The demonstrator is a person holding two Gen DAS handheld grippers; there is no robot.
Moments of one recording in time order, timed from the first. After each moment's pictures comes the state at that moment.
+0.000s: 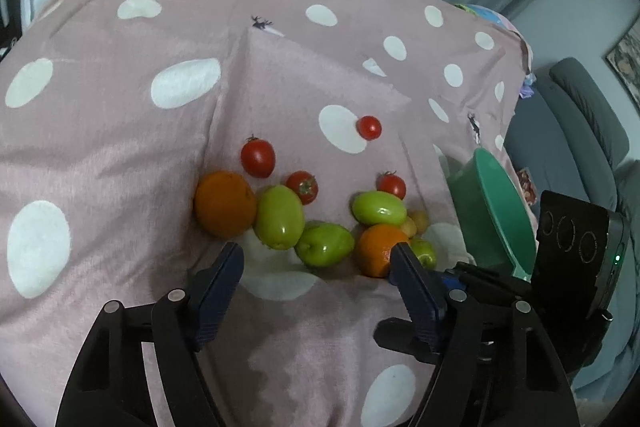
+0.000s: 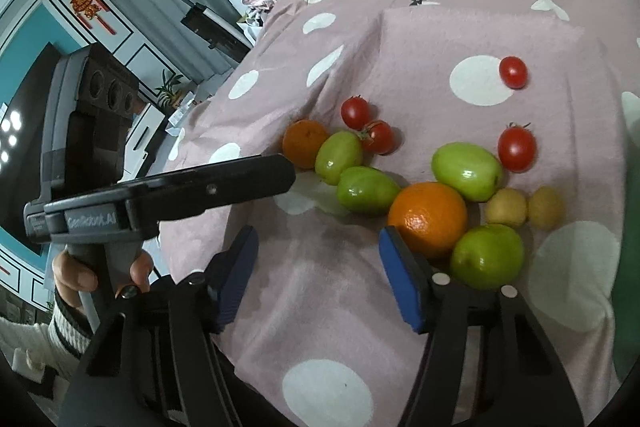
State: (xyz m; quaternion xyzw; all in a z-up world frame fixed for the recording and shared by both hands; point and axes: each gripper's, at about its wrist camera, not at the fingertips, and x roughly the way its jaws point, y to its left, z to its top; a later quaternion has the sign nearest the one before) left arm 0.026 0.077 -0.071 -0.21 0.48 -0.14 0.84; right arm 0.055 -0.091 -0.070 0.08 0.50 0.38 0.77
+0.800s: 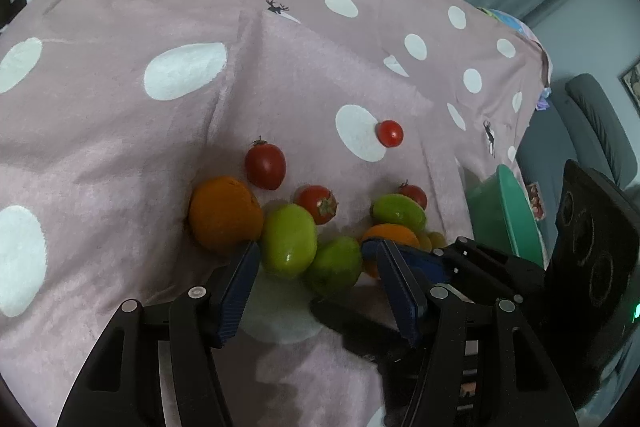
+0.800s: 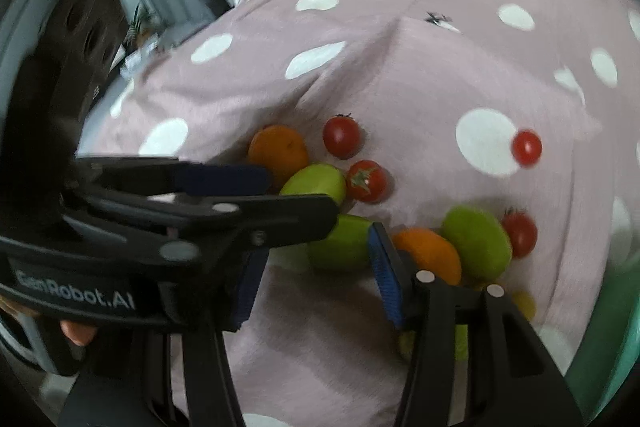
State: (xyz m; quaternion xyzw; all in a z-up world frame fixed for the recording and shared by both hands) left arm 0.057 0.077 -0.089 -0.24 0.50 -0.12 0.82; right arm 0.084 -0.035 -0.076 -0.11 0.49 0.35 0.79
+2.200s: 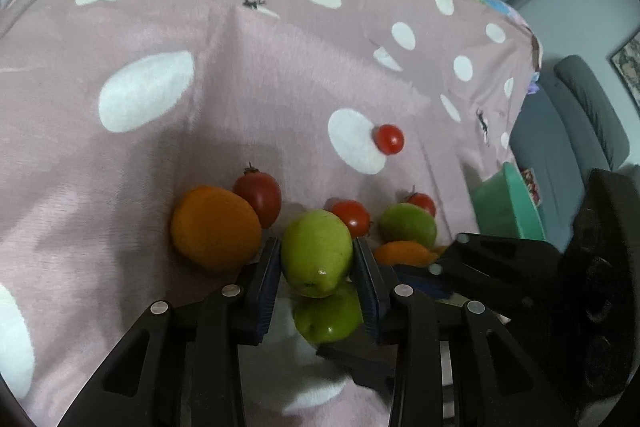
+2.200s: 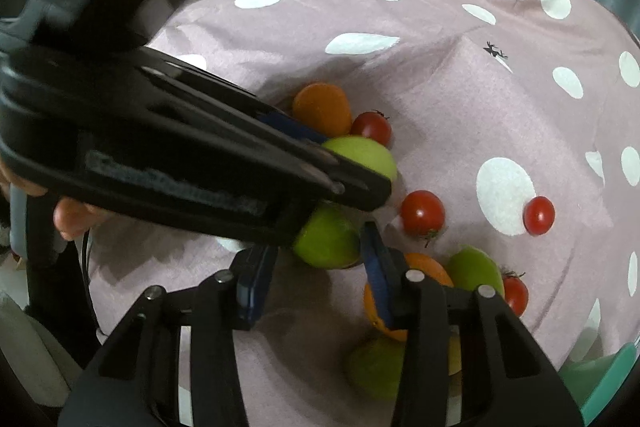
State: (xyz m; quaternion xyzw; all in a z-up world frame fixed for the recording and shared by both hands) left arm 0.085 0.080 -0.097 -0.22 0.50 -0.17 0.82; right arm 0.095 -0.024 -0.087 -0.23 0.46 0.43 0.74
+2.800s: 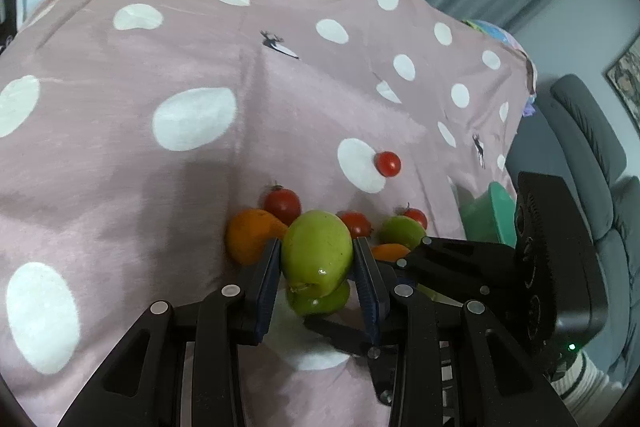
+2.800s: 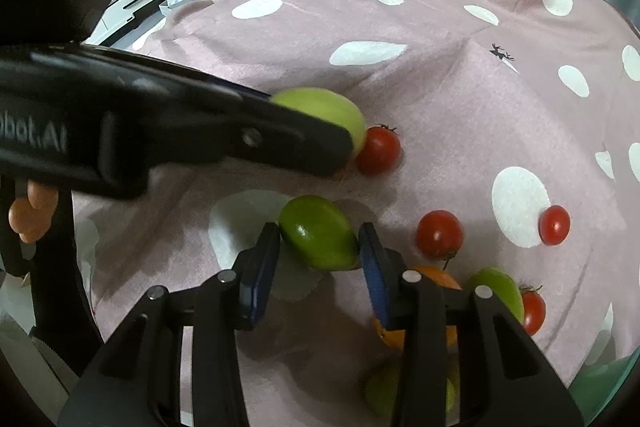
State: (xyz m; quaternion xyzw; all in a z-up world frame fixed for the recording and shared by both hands) left arm 0.064 0.103 -0.075 -0.23 0.46 -0.14 0.84; right arm 0.095 -0.010 -0.090 -0.21 0.46 0.42 0.75
